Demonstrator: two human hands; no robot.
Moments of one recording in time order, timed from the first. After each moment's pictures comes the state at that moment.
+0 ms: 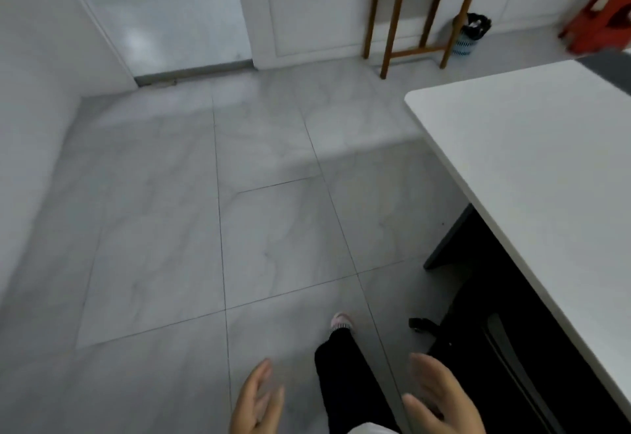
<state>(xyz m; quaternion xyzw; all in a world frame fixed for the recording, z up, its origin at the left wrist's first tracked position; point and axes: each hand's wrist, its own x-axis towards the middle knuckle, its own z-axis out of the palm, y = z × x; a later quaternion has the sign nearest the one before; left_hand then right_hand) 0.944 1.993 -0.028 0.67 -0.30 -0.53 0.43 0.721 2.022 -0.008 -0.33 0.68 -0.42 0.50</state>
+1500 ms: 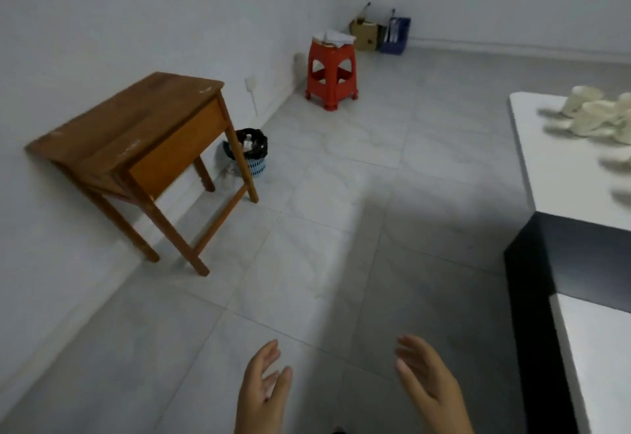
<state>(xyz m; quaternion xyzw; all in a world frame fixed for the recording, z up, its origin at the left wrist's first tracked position) 0.381 0.870 0.024 0.38 -0.67 -0.61 0.20 0.276 1.057 0.017 -0.08 0.76 -0.63 0.16</state>
